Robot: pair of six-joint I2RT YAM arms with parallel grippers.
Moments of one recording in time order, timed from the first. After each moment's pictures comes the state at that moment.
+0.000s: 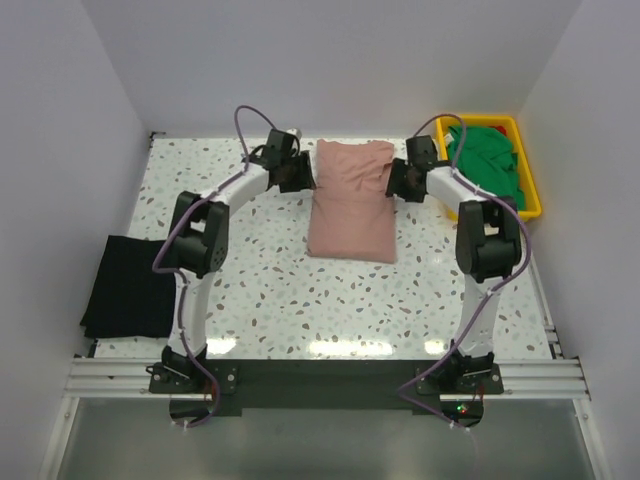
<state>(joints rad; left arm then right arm) -0.38 2.27 1.82 -0.38 0.14 -0.46 0.17 2.11 1.59 -0.43 0.03 0.36</state>
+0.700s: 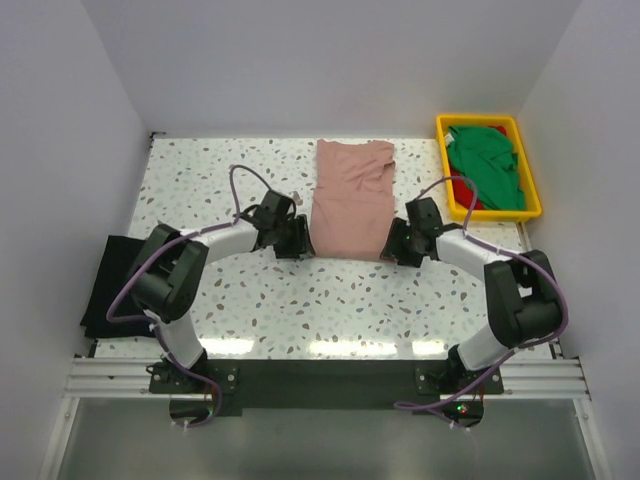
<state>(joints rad) -0.51 1.79 1.02 -0.21 0.21 -0.61 0.29 1.57 0.83 -0.31 -0.07 0.61</state>
